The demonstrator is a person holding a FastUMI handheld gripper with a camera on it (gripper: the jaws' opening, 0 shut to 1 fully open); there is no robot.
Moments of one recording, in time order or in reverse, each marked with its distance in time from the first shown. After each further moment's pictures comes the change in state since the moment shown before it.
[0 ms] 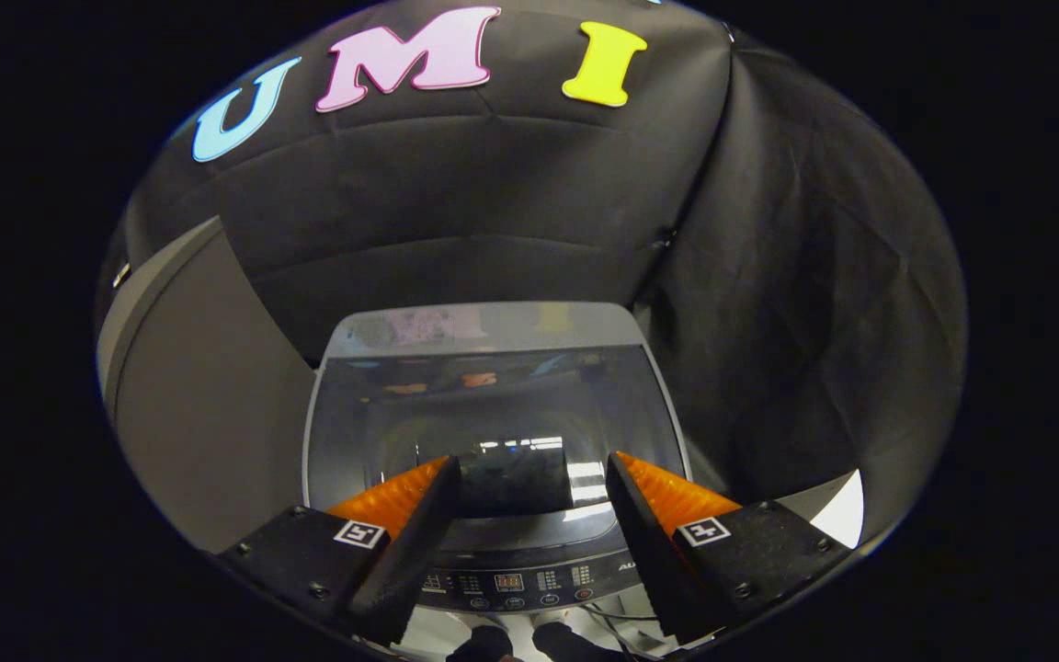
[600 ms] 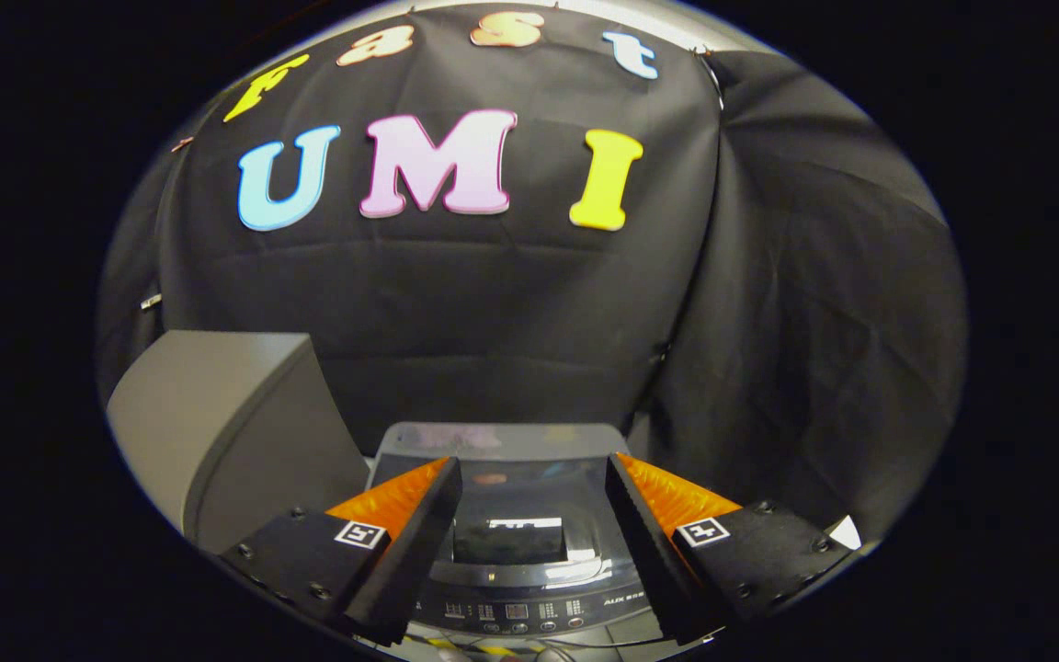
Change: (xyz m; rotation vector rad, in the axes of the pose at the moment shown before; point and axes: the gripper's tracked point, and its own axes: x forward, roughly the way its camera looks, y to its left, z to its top) arm -0.117 0.015 0.094 -0.026 -0.417 0.047
